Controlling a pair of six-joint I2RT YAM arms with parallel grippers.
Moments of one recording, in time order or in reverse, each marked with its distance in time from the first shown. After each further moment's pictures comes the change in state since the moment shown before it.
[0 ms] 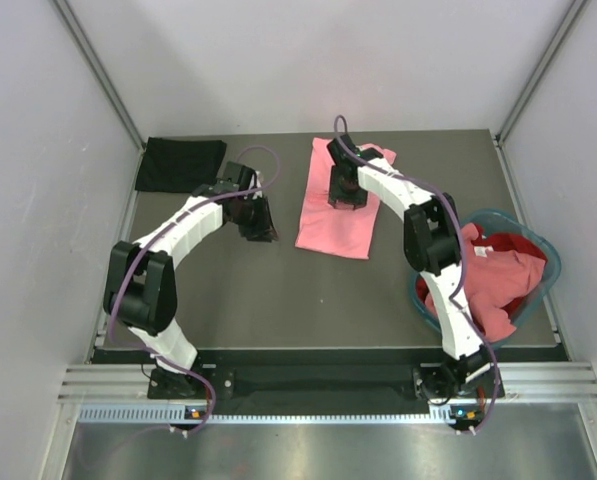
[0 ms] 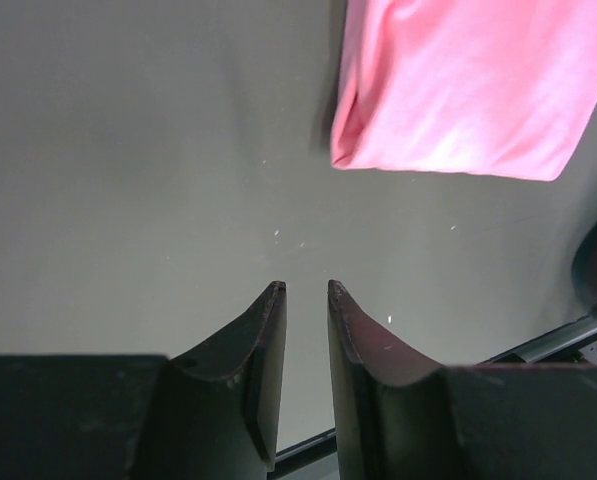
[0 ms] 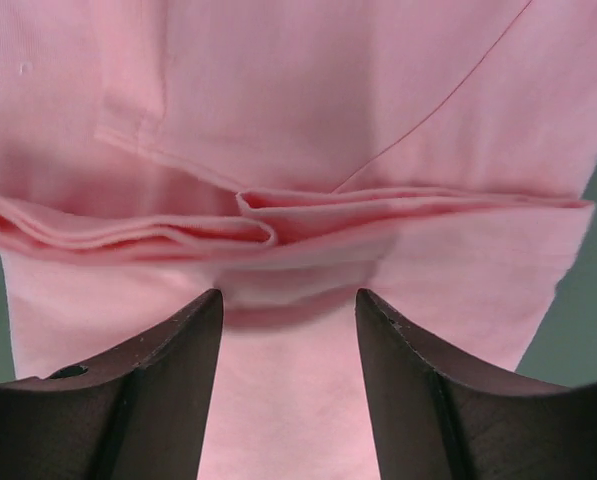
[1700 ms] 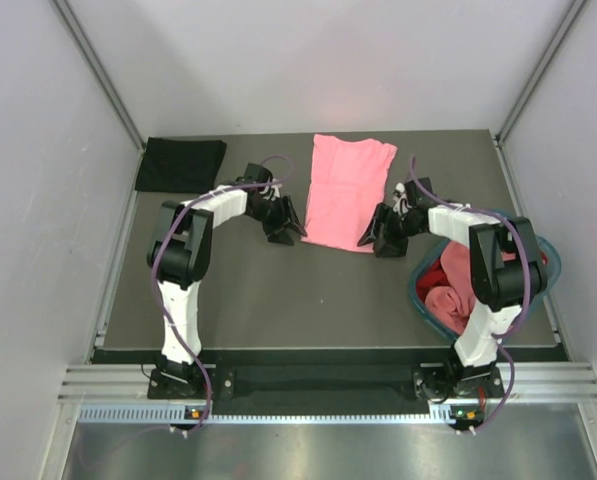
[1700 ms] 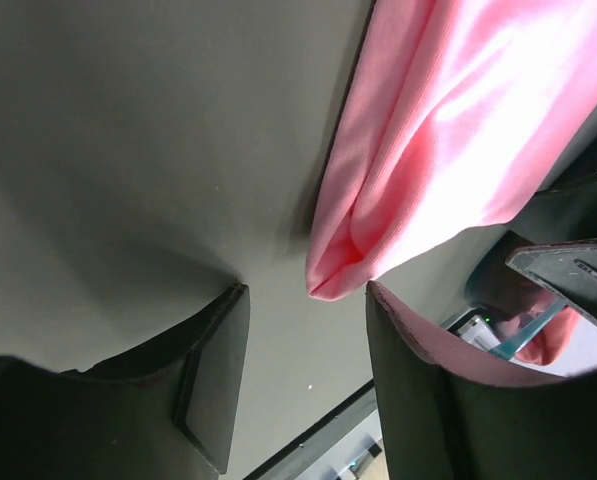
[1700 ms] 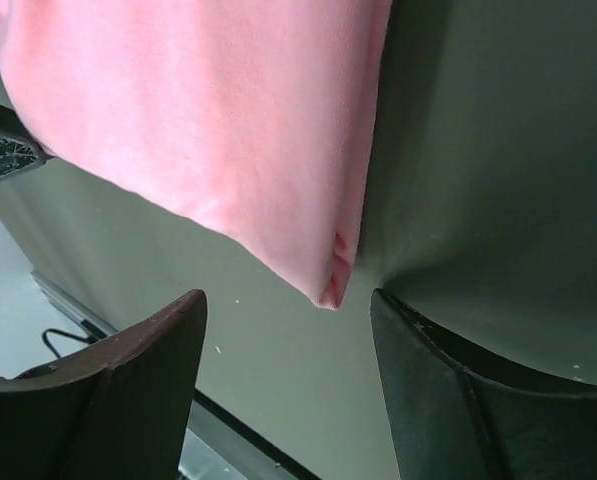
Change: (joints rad) left arm 0.017 0.428 0.208 0.127 0.295 -0.157; right arm -0.281 -0.556 -1.004 0.472 -0.702 0.009
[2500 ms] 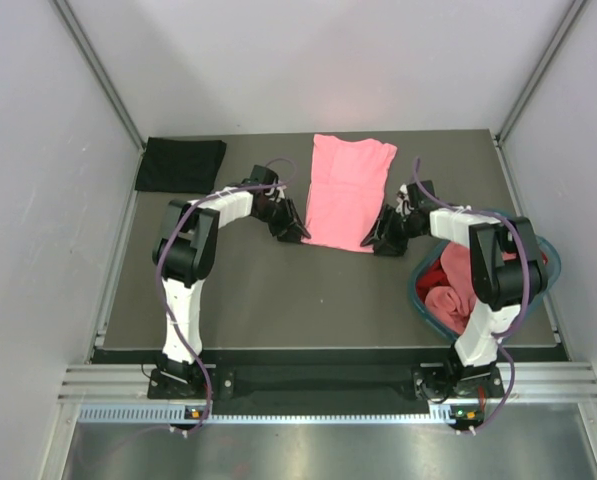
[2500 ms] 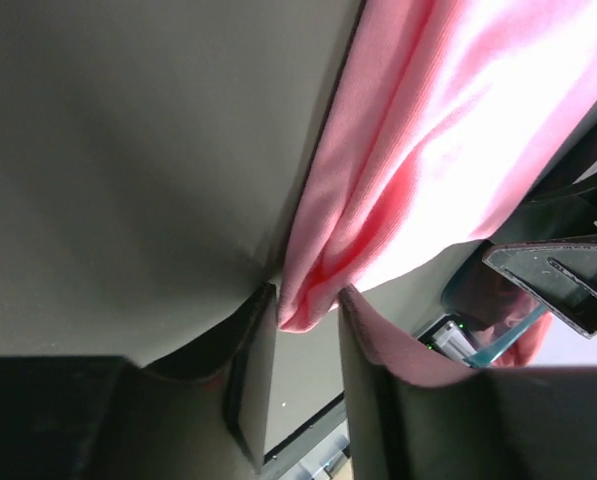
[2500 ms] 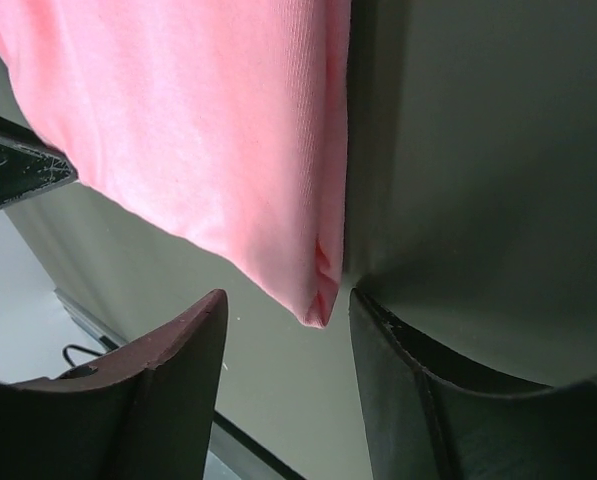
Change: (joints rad) left arm -0.027 0.043 0.013 0.053 0.029 -0.094; right arm -0.016 -0.001 -0.043 0.082 0.000 0.059
